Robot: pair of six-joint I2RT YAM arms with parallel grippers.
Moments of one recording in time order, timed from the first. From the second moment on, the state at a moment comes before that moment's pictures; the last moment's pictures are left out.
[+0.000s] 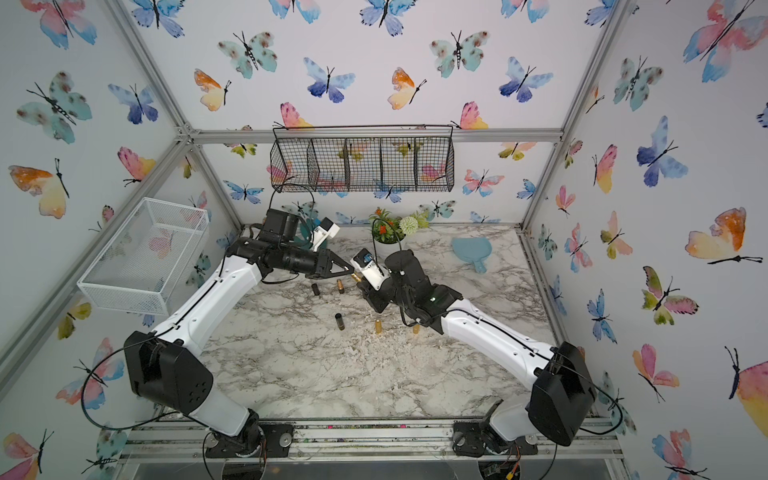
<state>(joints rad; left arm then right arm) -0.32 1.58 1.54 -0.80 0.91 -0.27 0.81 1.41 1.14 -0.24 -0.09 -0.14</state>
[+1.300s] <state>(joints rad) -0.83 2.30 1.92 -0.64 -0.04 -0.24 0.79 0.97 1.05 -0.47 0.36 -0.12</state>
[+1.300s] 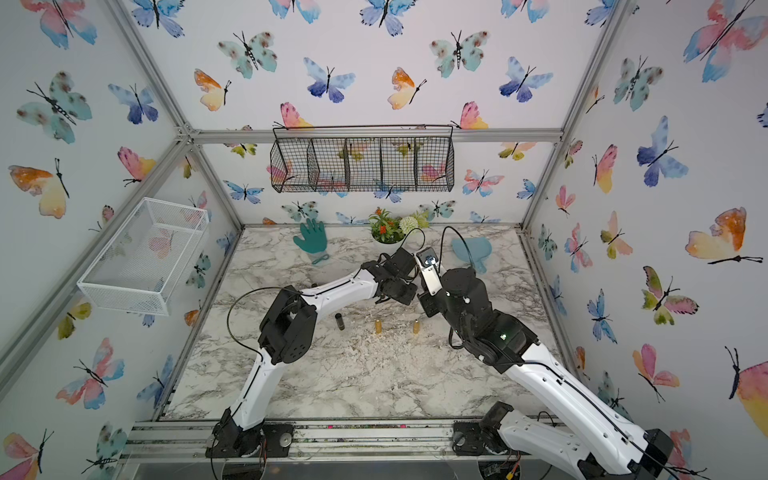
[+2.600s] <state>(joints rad) -0.67 1.96 1.93 -0.61 0.29 -0.30 0.79 1.03 1.02 -0.41 0.31 -0.10</state>
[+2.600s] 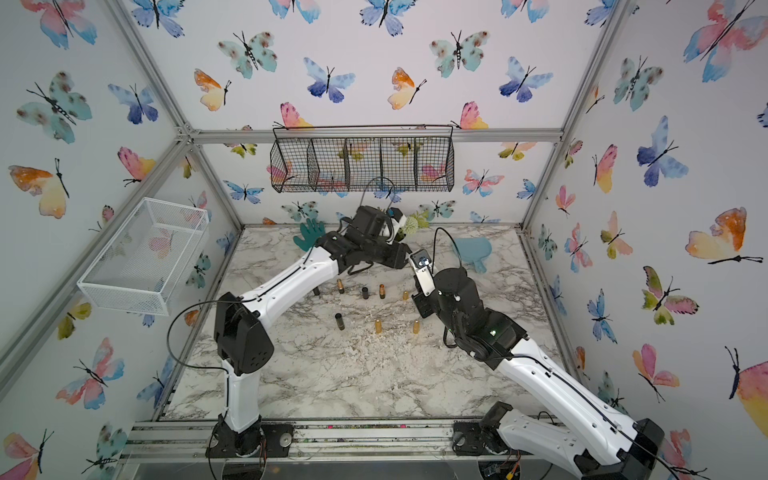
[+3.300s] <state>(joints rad) -0.38 1.67 1.55 -0.62 0.93 -0.37 0.79 1.37 1.08 -0.19 0.05 -0.11</state>
